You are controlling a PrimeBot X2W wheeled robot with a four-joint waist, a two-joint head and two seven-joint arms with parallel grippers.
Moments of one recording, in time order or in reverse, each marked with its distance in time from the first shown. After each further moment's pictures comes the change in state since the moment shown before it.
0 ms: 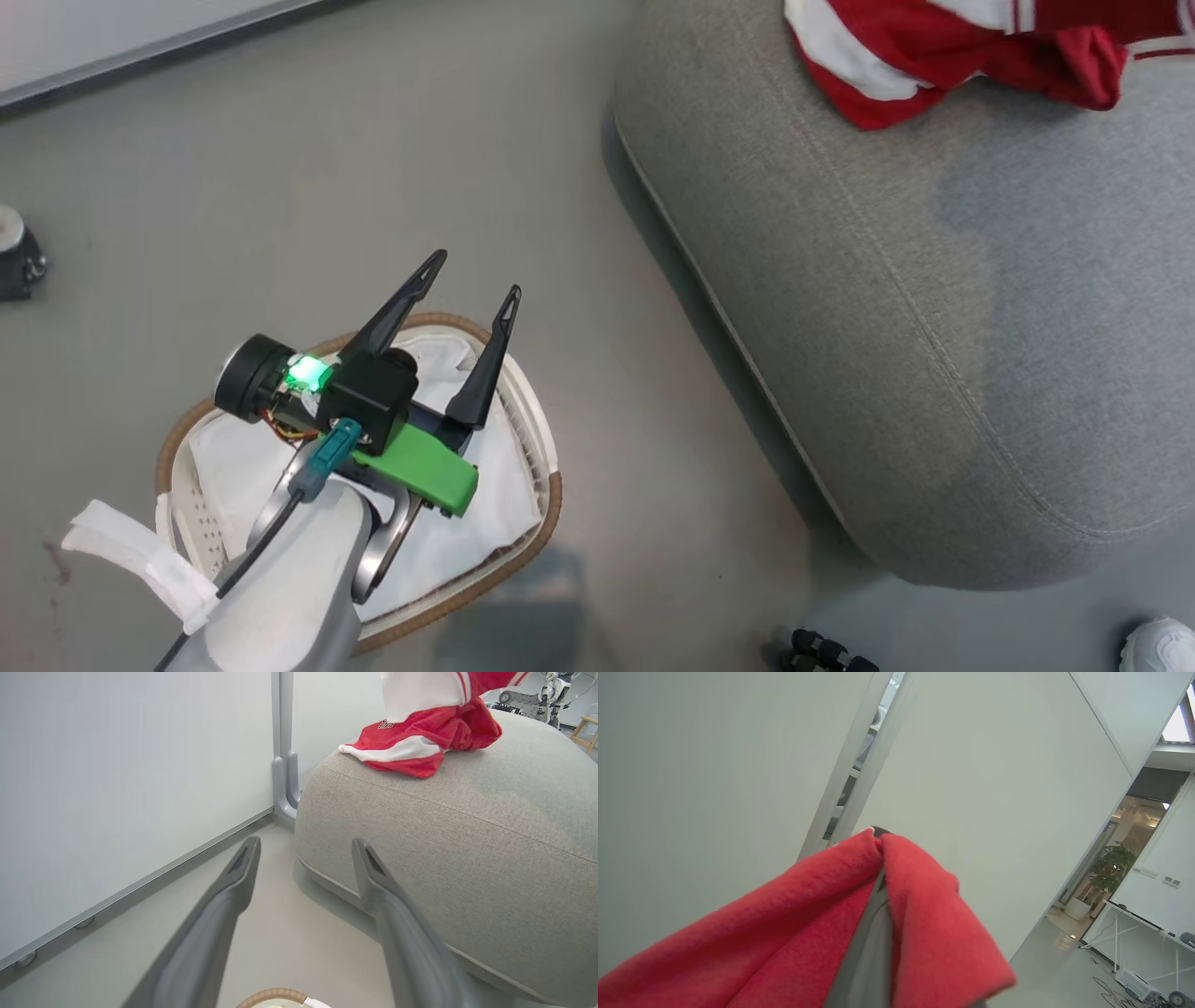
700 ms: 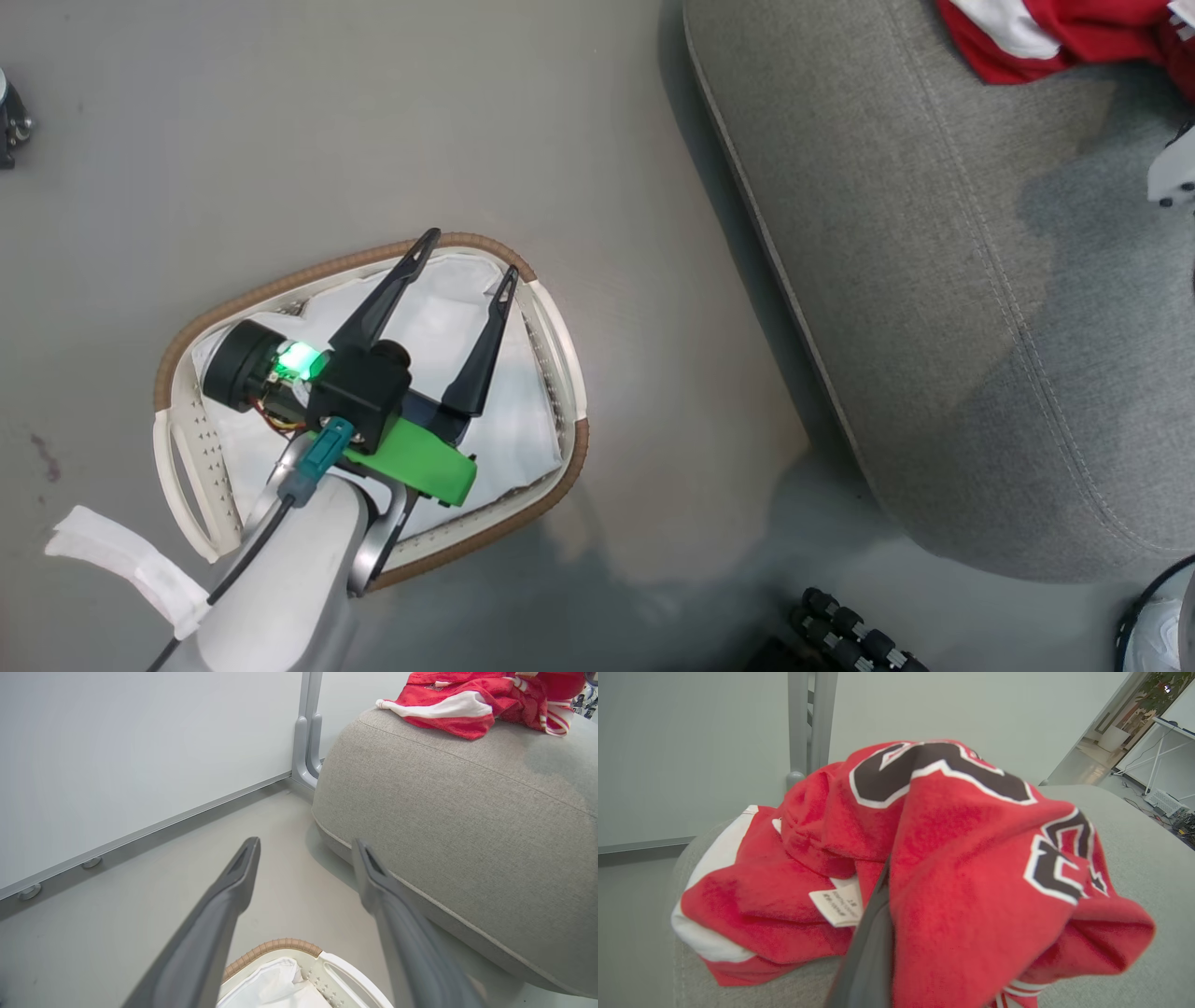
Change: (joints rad) left arm -0.003 0.017 0.006 -0.067 0.007 0.022 0.000; right arm 0.327 0.206 -0.373 0.135 -0.141 0.000 0.000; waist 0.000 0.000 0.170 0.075
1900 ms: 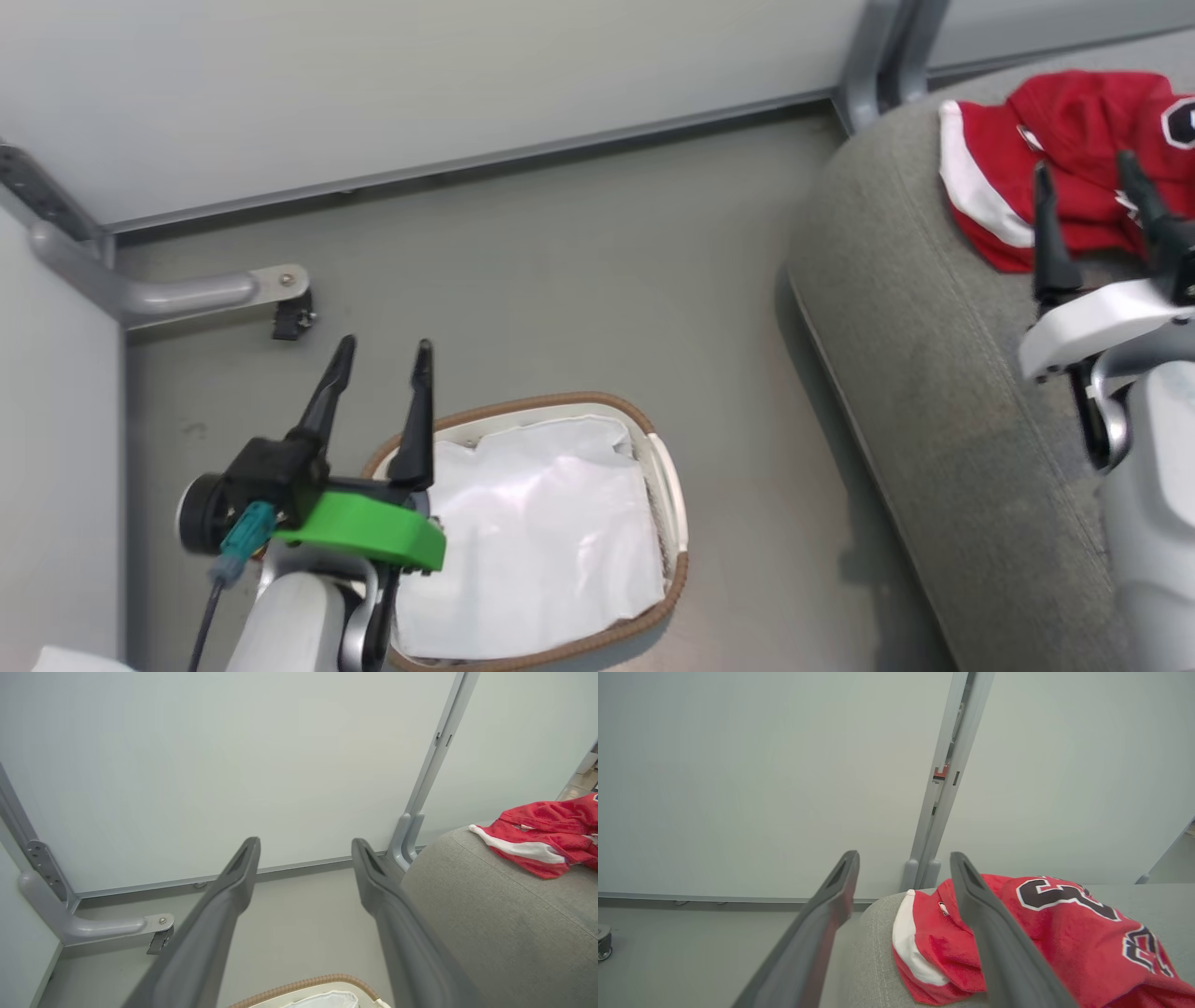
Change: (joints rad) left arm 0.235 -0.187 0.295 0.019 -0.051 -0.012 0.000; right arm 0.359 0.055 0.188 -0.277 0.026 0.000 0.000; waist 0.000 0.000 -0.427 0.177
